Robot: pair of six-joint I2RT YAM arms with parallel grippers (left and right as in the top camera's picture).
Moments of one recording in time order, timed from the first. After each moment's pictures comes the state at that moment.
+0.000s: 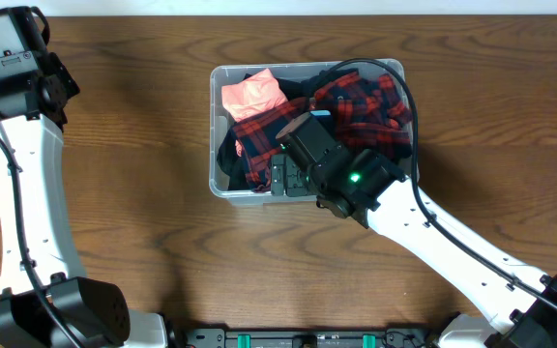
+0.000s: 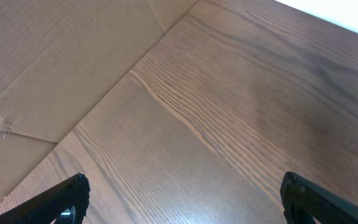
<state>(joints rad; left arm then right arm) 0.28 1.63 1.67 -0.89 -0.51 -0.20 0.78 1.57 1.32 -0.79 0.14 0.63</state>
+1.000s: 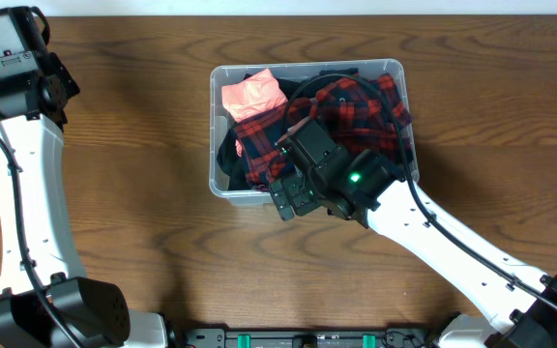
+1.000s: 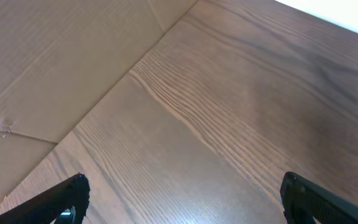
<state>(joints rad) 0.28 1.63 1.67 -0.89 -0.51 -0.20 0.78 1.57 1.32 -0.88 0.03 0.30</state>
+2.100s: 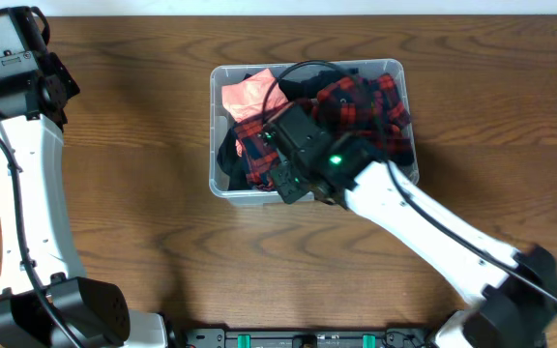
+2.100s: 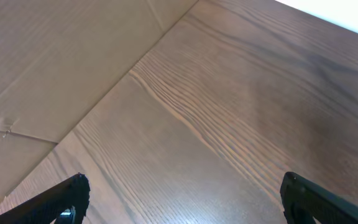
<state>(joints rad) 0.28 1.63 1.67 -0.89 -0.51 -0.20 0.78 1.72 1.45 -0.88 0.03 0.22</state>
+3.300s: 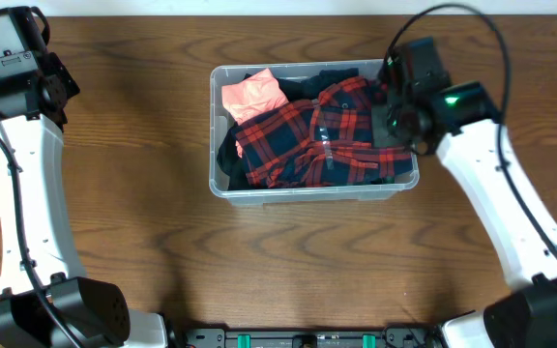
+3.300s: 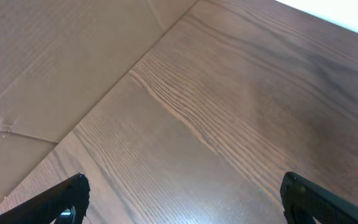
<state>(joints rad) 0.28 1.63 1.67 -0.89 -0.51 -0.20 0.33 1.64 1.47 -1.02 0.02 0.19</state>
